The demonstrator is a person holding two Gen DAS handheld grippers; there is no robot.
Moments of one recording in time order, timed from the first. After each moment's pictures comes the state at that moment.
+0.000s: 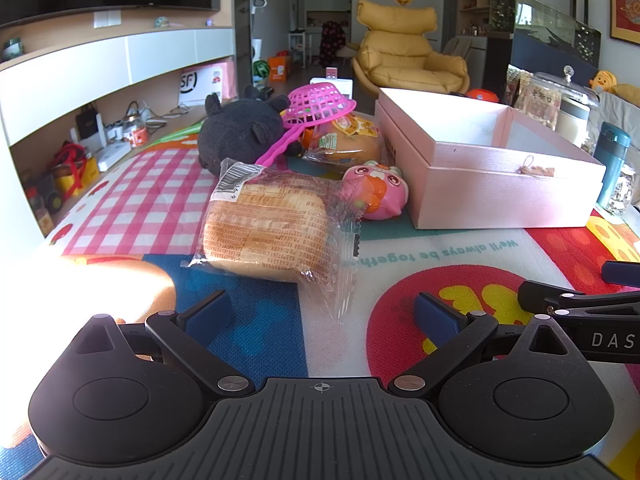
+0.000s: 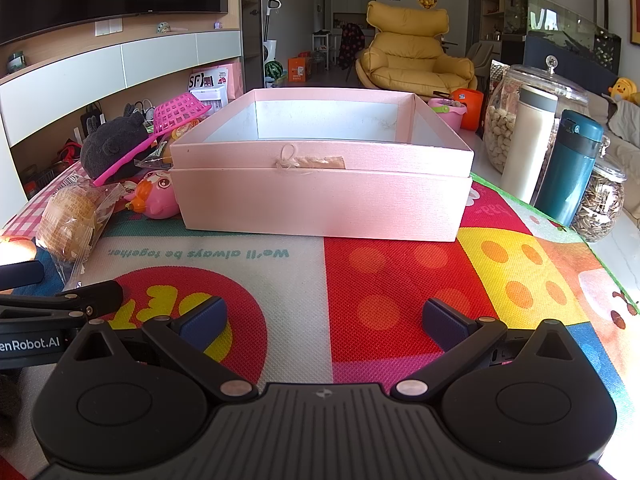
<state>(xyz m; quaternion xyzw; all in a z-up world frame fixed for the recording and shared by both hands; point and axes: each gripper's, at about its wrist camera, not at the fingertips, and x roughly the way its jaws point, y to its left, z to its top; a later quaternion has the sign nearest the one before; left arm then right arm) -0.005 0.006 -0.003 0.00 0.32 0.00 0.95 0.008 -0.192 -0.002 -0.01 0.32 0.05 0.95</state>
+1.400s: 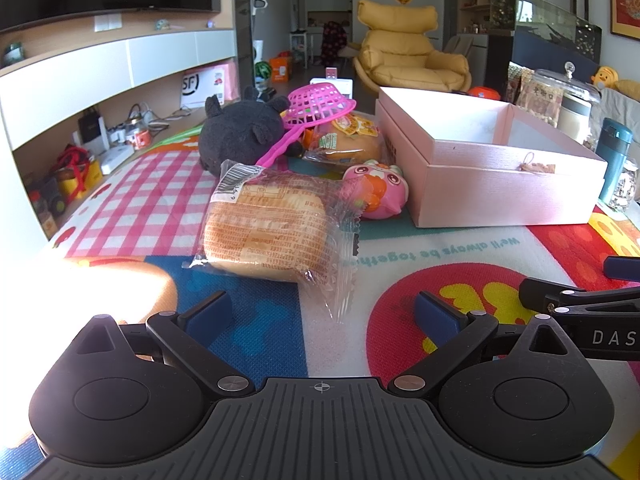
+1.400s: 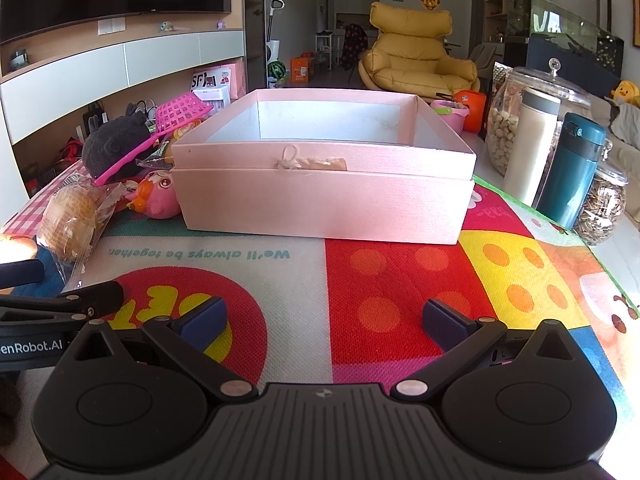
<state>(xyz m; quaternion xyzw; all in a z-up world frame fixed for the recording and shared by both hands) -0.009 0.006 -0.002 0.01 0.32 0.00 0.95 0.008 -0.192 -0.002 -0.01 0.32 0.05 0.95</state>
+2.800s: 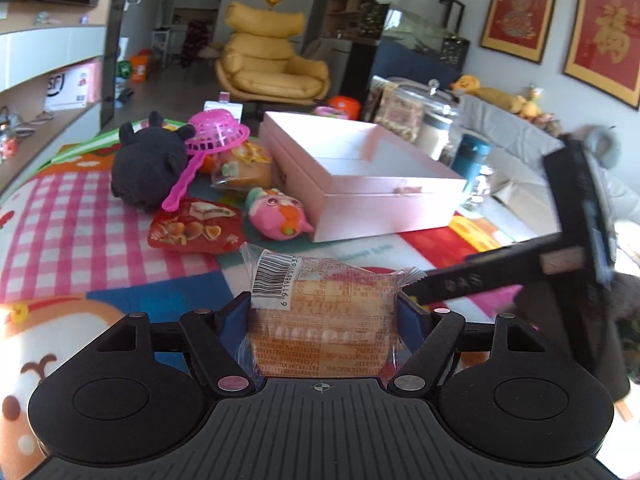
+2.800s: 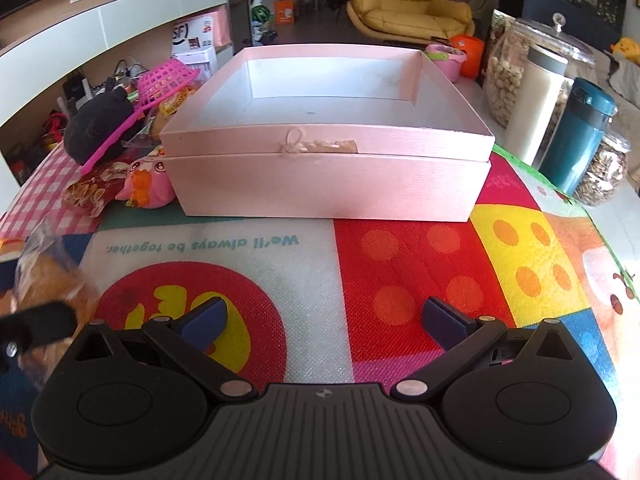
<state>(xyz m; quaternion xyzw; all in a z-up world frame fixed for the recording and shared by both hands) -0.027 0.063 0.031 -0.04 0.30 -0.25 0.92 0.034 -0.174 0.013 0.00 0.42 0.01 0.91</state>
